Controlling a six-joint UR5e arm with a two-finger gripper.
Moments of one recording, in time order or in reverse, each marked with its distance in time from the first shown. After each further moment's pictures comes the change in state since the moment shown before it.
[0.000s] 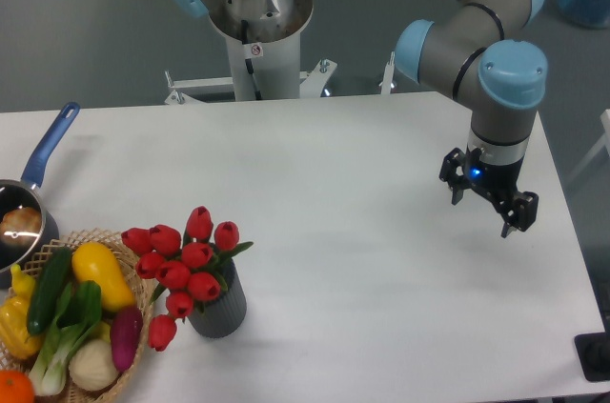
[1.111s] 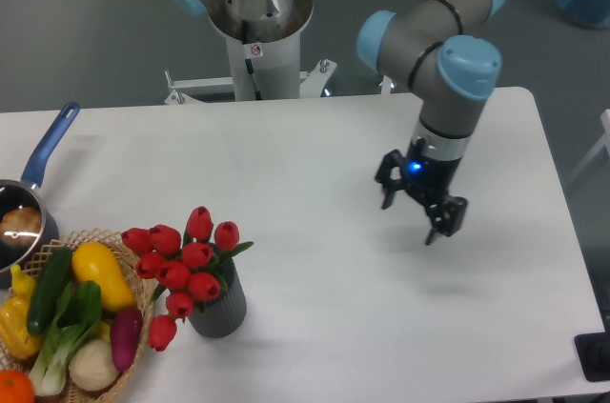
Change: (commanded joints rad) arm -0.069 0.121 -0.215 0.014 -0.487 -0.101
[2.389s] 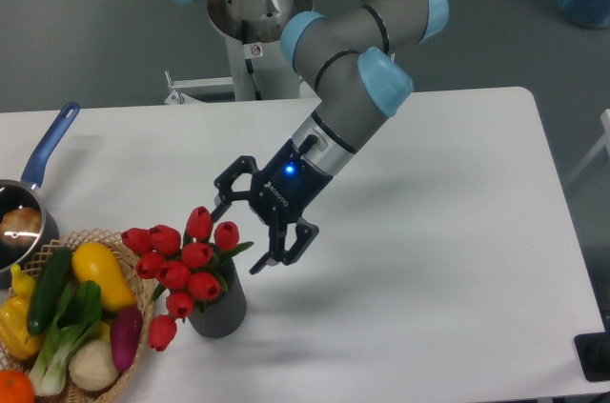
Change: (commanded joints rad) arm -0.187 -0.015 0.038 0.002 -0.537 -0.267
